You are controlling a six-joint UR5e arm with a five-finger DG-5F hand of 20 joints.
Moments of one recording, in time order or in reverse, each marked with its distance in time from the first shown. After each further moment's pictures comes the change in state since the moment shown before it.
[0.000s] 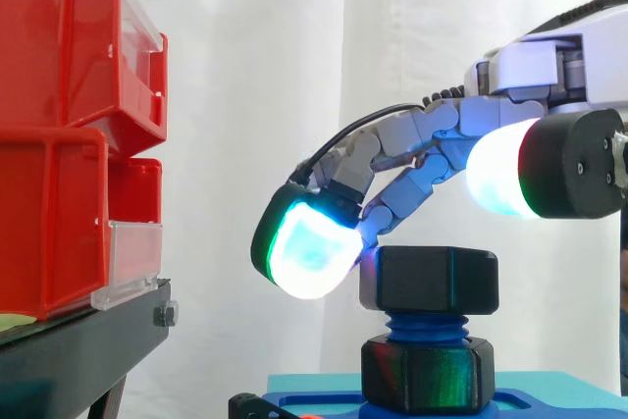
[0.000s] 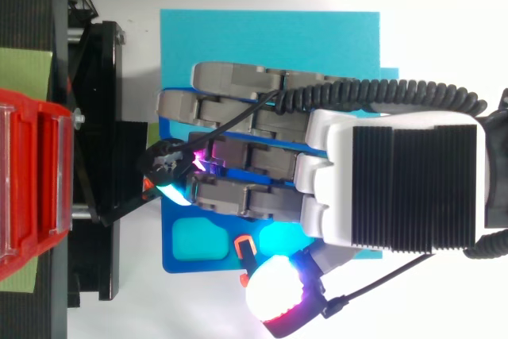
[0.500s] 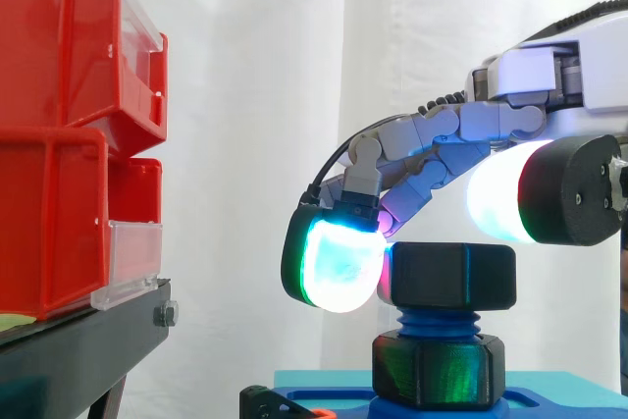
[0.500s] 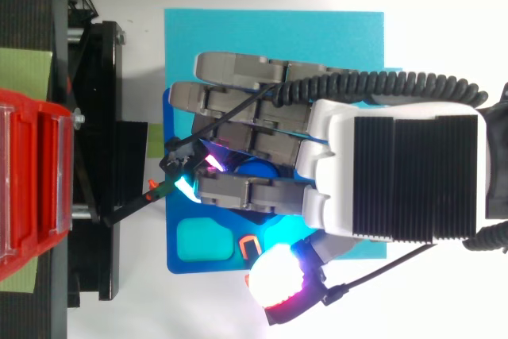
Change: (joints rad) arm -0.007 0.000 0.000 -0.009 -0.003 -0.001
